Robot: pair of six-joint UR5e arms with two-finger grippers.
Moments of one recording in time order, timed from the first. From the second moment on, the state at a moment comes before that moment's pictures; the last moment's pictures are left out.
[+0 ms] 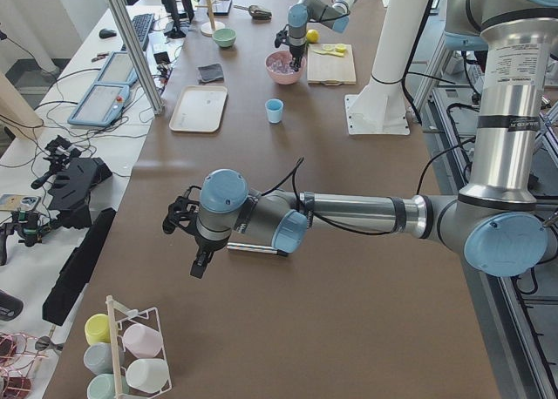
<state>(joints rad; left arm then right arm) -1.61 -1.61 -1.57 -1.94 -2.35 -0.02 0.48 -1.11 1.95 -1.95 1.82 1.53</state>
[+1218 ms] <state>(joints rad) -1.61 -1.62 -1.57 -1.93 -2.35 -0.03 0.62 -0.77 1.71 -1.73 1.91 1.43</state>
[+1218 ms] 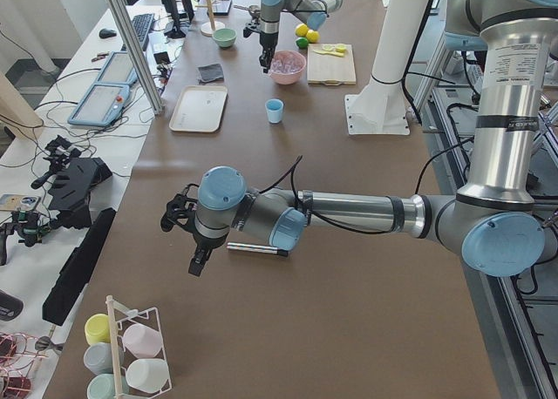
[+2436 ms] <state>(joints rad) -1.61 -1.60 -1.57 -1.93 -2.35 -0.02 0.50 -0.75 1.56 -1.35 1.81 1.49</state>
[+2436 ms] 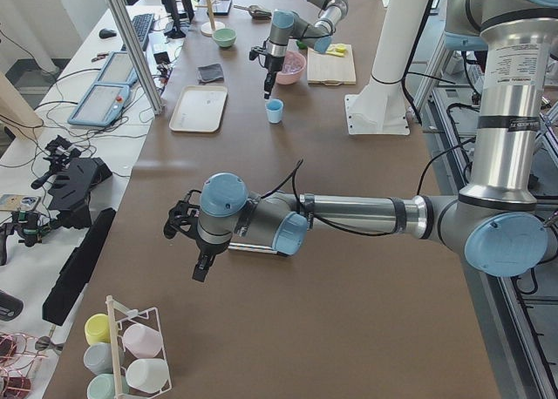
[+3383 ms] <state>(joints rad) -1.64 -1.57 -1.58 -1.93 -2.39 -0.02 0.51 -0.75 1.66 -1.64 1.83 1.47</state>
